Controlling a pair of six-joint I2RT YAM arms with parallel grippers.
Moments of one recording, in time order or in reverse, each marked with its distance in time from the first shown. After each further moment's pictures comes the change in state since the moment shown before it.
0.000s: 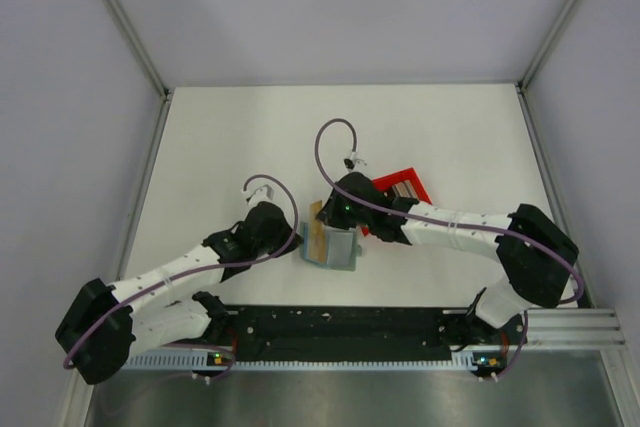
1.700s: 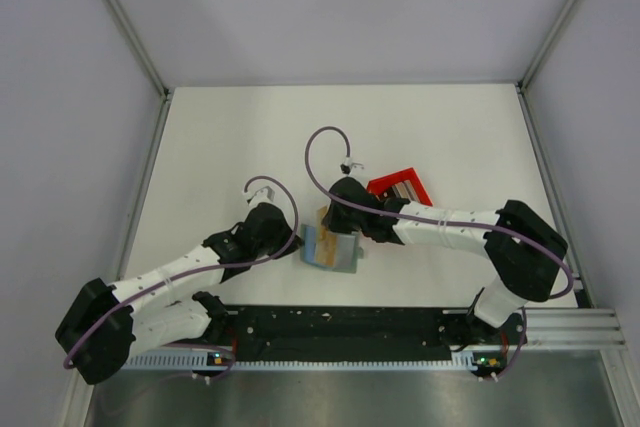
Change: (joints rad) left arm 0.000 0.000 -0.010 0.002 0.019 0.000; right arm 0.023 0.056 0.033 -0.075 0.087 -0.047
